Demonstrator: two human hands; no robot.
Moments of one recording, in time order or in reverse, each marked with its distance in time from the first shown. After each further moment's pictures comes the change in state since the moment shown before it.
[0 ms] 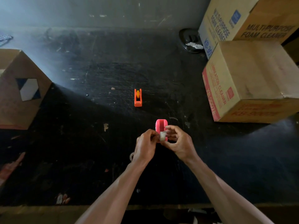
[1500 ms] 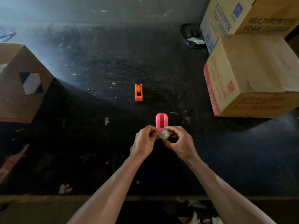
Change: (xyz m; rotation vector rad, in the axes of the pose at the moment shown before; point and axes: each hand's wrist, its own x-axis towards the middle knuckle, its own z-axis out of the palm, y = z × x) left_hand -0.010 -0.004 -0.004 -0.056 -0.078 -0.004; right_hand -0.022 0.012 0.003 -0.106 0.051 -0.115
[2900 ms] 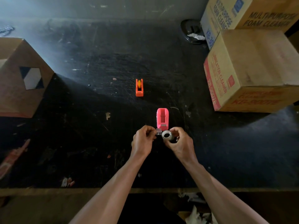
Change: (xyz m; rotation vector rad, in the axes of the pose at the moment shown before) left_hand -0.015 -0.023 0.013 -0.134 0.150 -0.133; right_hand -0.026 0.011 0.022 -0.071 0.101 0.156
